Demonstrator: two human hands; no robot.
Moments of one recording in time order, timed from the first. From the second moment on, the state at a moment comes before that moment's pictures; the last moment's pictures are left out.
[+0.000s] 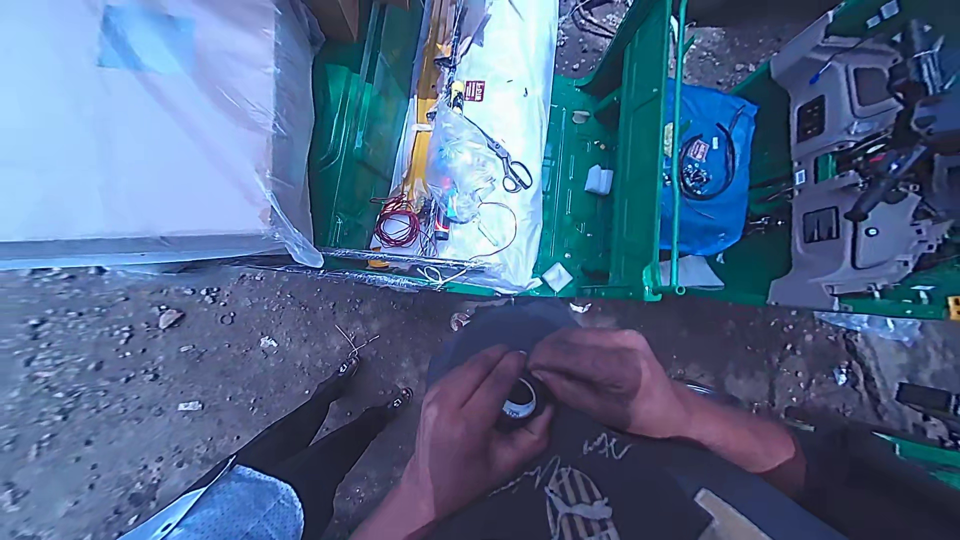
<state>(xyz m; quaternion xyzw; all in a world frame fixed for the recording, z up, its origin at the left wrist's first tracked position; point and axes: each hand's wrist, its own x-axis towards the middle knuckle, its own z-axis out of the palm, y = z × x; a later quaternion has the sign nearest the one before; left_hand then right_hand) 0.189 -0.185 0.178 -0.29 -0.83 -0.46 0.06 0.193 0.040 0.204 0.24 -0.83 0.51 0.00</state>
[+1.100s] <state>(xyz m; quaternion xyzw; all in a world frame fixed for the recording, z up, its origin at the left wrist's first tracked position) 0.161 -0.154 0.171 -0.39 -0.80 -0.44 -0.11 0.210 0.078 0.190 0.19 -0.79 0.57 0.04</state>
